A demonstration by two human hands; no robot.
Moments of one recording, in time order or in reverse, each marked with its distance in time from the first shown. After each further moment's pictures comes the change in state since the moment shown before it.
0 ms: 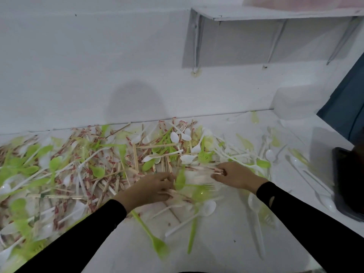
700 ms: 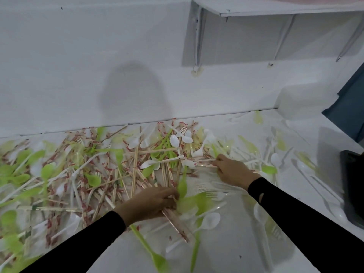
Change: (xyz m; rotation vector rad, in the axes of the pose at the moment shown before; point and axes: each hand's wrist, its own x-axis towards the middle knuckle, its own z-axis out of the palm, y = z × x) left_hand 0.005 -0.005 0.005 0.112 -0.123 0.156; right_hand 0.047 0.001 -0.003 -0.264 -0.030 -0.003
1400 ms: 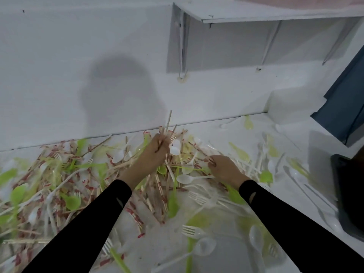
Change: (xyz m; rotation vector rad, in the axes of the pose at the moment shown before) left_hand 0.124 -0.056 -0.073 -0.917 0.470 -0.753; right_hand 0.030 0.013 -0.021 0.489 0.158 0.216
